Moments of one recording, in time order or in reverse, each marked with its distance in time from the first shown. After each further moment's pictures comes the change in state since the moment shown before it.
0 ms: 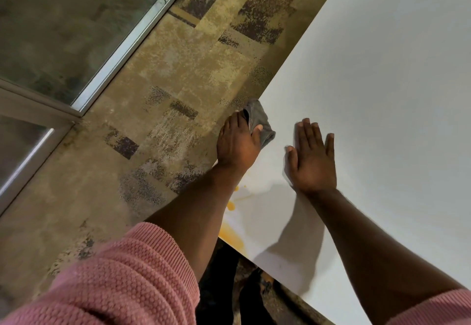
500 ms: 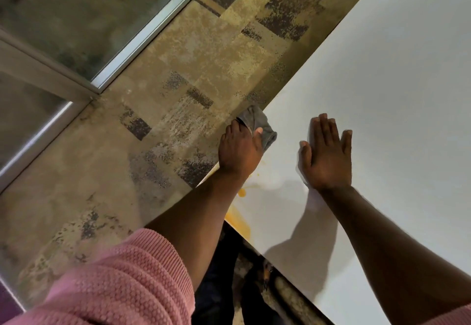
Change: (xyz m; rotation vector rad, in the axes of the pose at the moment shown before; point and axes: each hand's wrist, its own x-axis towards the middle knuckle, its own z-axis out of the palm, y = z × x) left_hand -0.046 -0.025 -0.005 -0.023 0.021 -0.149; right_hand -0.004 0.001 0.008 -0.035 0.028 -0.092
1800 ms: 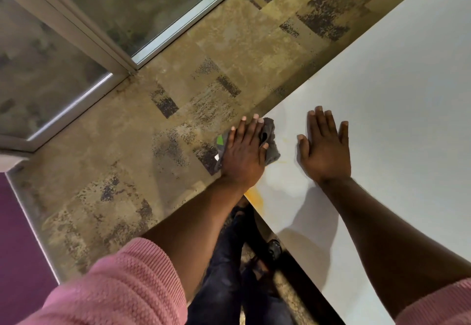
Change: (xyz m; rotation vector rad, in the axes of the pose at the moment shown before) left_hand -0.089 -0.053 0.010 0.153 0.024 0.109; right_hand -0.013 -0.033 0.016 0.008 -0.063 -0.211
